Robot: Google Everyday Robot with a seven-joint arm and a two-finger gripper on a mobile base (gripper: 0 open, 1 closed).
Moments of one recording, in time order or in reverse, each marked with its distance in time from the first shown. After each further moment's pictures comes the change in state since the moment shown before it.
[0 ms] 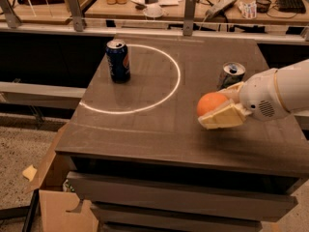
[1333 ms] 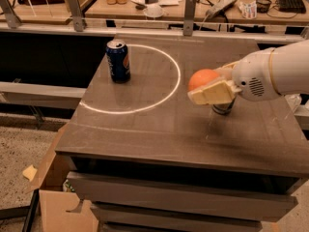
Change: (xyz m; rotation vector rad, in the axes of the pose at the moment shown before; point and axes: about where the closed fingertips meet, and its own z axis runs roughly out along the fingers) arm -0.055 -0.014 -0.008 0.084 -0.121 0.070
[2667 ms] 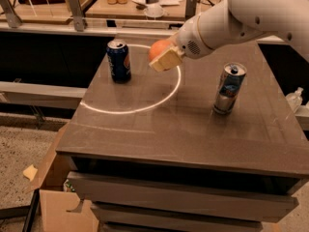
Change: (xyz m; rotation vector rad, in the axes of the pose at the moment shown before) arm -0.093 -0.047 0.117 -0.029 0.037 -0.267
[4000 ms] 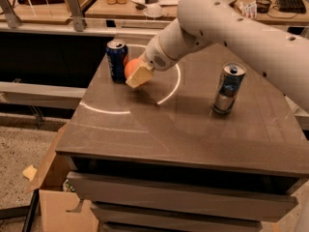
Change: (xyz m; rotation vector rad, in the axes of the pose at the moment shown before) arm -0.002 0.031 0.096 -0.146 0.091 -0.065
